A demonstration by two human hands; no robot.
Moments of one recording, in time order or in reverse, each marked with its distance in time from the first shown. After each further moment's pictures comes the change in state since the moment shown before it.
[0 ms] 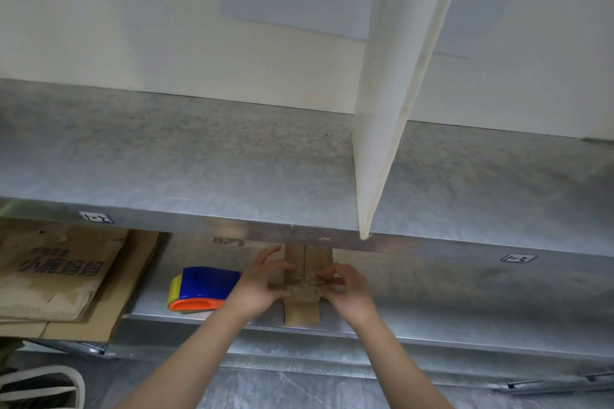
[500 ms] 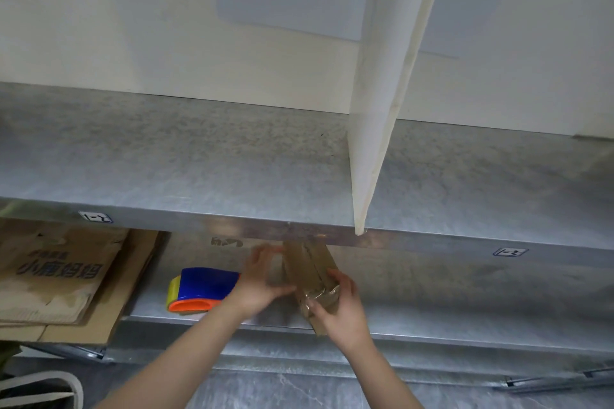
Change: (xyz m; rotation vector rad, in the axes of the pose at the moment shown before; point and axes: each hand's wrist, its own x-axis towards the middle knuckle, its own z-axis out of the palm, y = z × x) left_hand -0.001 0.010 -0.002 -0.056 0.072 -0.054; right_hand -0.038 0.006 0.018 0.023 0.092 0.008
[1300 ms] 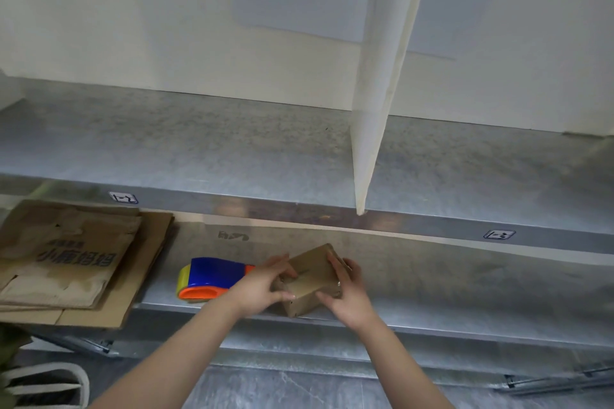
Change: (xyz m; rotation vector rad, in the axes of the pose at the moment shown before) left_hand -0.022 -0.003 -0.012 0.226 -0.264 0.147; right_hand 0.007 -0.006 -0.018 -0.138 -0.216 -0.008
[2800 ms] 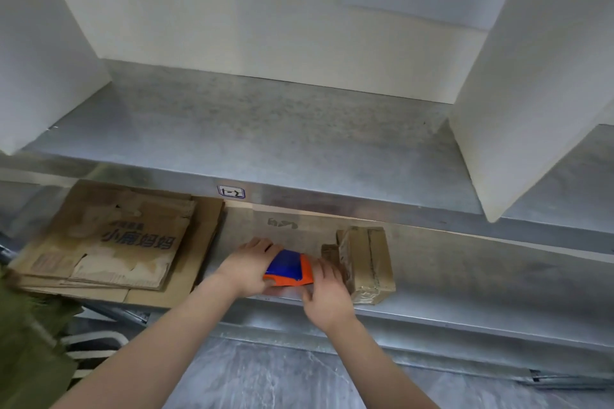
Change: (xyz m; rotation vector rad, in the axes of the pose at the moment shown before) left_hand -0.052 -0.086 -0.084 0.555 -0.046 -0.071; right_hand 0.017 -0.101 0.126 -0.408 -0.099 -0.036
